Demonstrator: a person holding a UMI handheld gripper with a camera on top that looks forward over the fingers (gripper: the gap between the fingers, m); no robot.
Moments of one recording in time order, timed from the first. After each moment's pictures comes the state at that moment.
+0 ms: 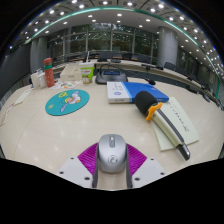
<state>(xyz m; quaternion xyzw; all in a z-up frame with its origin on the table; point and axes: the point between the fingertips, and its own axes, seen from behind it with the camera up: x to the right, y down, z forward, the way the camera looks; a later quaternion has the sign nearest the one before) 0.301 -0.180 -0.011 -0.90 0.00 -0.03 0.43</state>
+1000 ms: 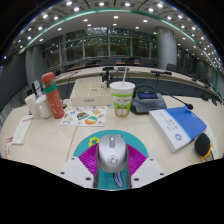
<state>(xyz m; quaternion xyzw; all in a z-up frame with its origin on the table) 0.103 0.045 0.036 -0.89 0.04 0.00 0.46</state>
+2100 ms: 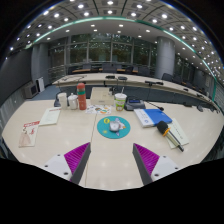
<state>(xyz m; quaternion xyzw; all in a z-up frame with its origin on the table) 0.052 -0.275 0.202 -0.88 0.01 -0.04 0.47</state>
